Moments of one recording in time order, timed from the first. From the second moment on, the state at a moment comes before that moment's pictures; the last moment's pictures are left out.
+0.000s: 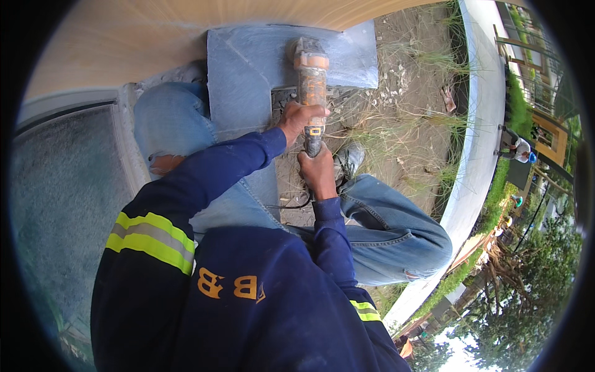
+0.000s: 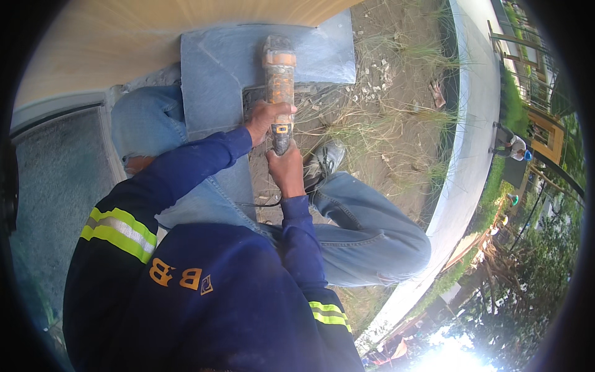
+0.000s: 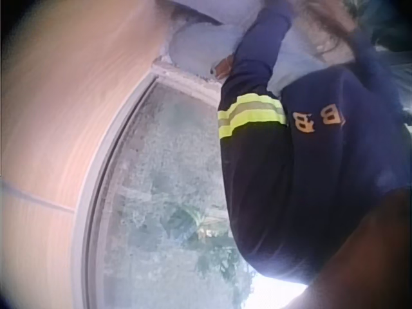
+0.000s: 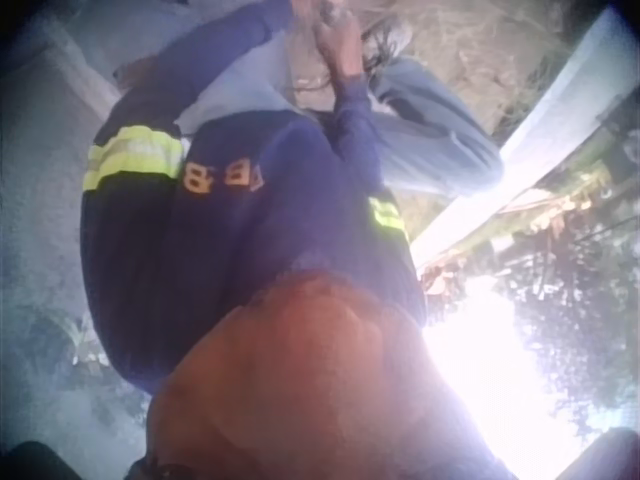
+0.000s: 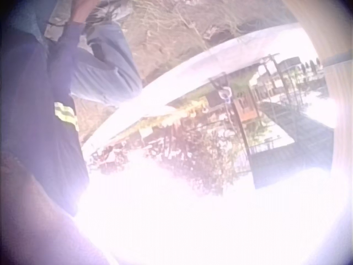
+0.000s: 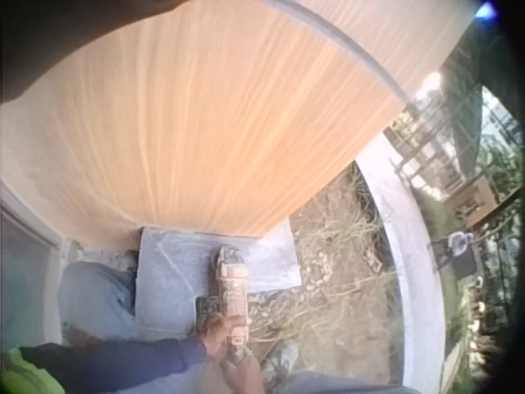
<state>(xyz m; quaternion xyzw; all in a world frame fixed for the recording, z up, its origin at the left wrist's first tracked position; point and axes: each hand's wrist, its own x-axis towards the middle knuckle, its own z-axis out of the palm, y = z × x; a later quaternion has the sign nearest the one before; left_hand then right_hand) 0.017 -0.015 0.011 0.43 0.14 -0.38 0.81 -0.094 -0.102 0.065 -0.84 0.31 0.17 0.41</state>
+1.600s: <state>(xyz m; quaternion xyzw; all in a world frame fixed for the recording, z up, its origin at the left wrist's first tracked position) 0.033 -0.020 0.023 0.52 0.12 -0.33 0.78 -0.091 -0.105 0.047 -0.84 0.33 0.16 0.41</state>
